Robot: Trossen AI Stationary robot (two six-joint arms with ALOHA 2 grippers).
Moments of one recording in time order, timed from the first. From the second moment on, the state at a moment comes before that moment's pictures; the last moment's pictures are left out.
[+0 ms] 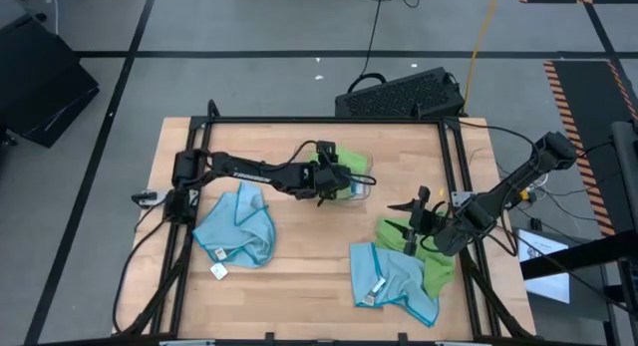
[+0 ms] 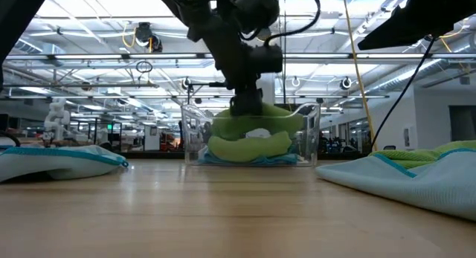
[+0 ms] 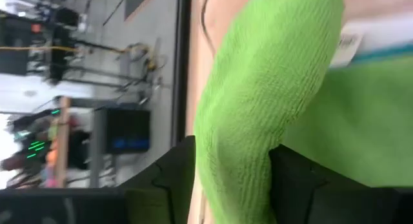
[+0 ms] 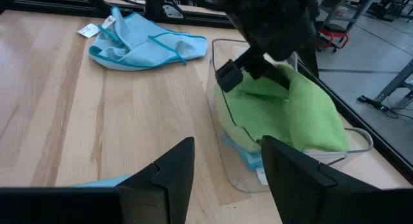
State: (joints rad) left arm 0.06 2.02 1.47 -0.28 -0.72 0.52; right arm 0.66 0.95 0.51 -0.21 0.91 0.35
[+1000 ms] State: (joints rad) left arm 0.02 1.89 1.47 -0.62 -0.53 0.06; right arm 0.66 0.95 0.51 -0.21 0.91 0.35
